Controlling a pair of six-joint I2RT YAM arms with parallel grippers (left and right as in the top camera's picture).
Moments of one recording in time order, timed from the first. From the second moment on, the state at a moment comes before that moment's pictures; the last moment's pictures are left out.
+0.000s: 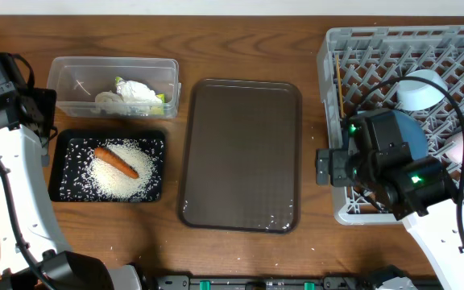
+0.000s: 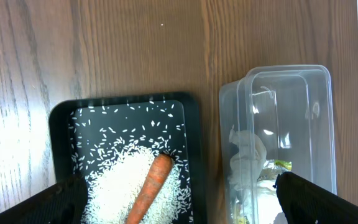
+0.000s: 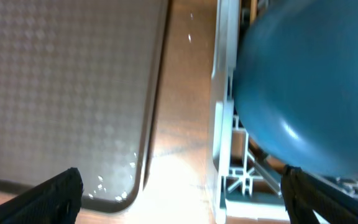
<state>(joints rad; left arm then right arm) 0.43 1.51 1.48 -1.07 -0.21 -1.06 0.36 1.14 1.09 -1.07 0.03 0.31</state>
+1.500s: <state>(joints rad) 0.43 1.51 1.48 -1.07 -0.22 -1.06 0.40 0.57 0.21 0.15 -0.06 0.07</state>
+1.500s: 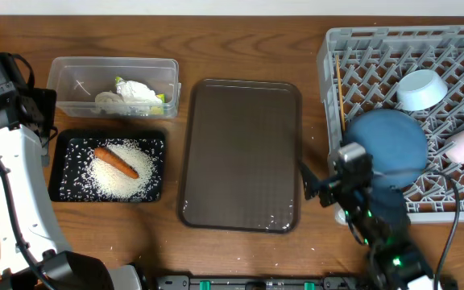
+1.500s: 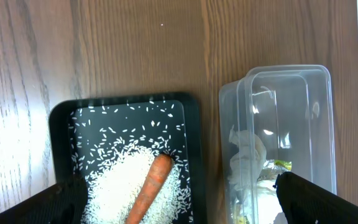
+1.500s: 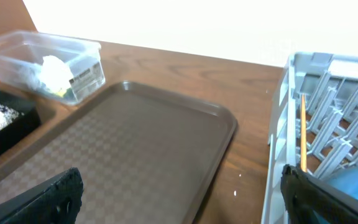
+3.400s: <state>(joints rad) 0.43 1.51 1.48 -1.07 -0.22 -1.06 0.06 0.01 0.01 -0.07 0.00 -0.08</state>
